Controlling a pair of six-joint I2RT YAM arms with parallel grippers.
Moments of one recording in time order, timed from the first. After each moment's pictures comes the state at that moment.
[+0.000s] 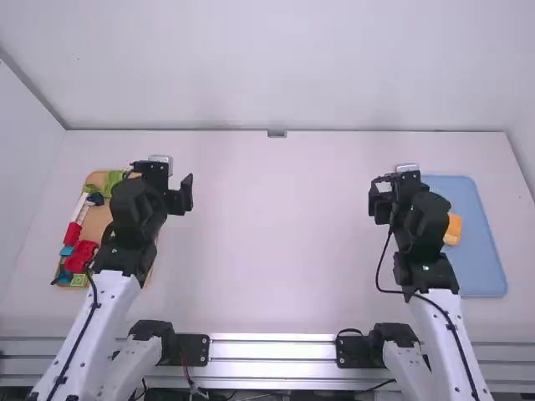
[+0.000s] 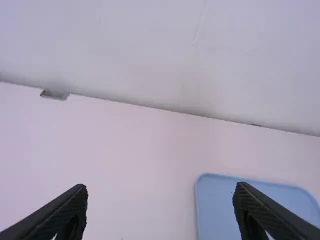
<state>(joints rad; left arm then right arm) 0.00 0.91 0.67 -0.11 0.04 0.02 0.00 0.84 0.61 -0.11 -0.02 -0.19</state>
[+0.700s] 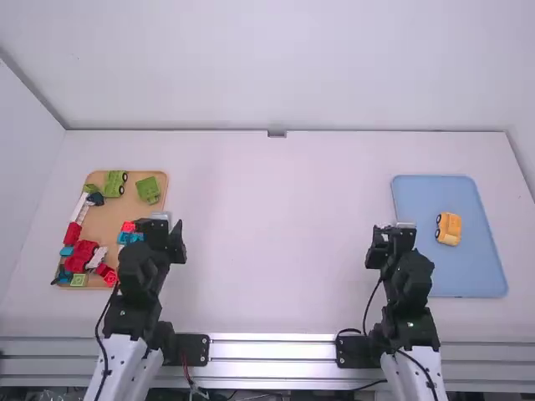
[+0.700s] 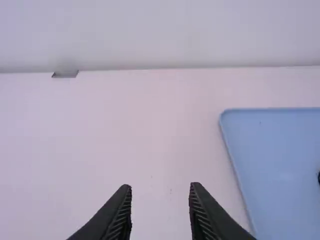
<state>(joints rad) 0.00 0.43 0.21 -0.11 0.00 0.01 0.00 0.37 0.14 -0.11 -0.01 -0.01</state>
